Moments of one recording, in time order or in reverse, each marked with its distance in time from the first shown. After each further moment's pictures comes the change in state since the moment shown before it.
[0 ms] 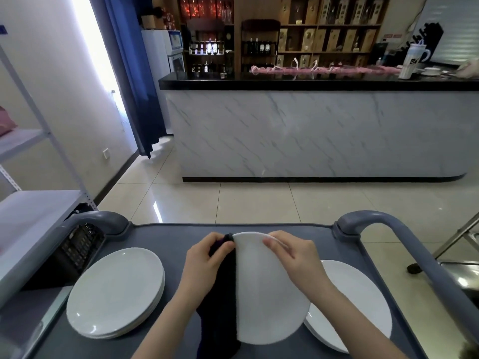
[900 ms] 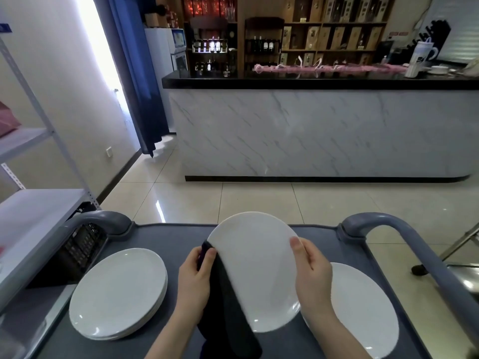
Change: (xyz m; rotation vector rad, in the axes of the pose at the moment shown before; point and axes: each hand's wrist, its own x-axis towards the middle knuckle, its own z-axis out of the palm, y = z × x) left_hand -0.015 -0.029 0.001 -0.221 0.200 -0.253; right_hand -0.018 0.002 0.024 0.312 0.429 0.264
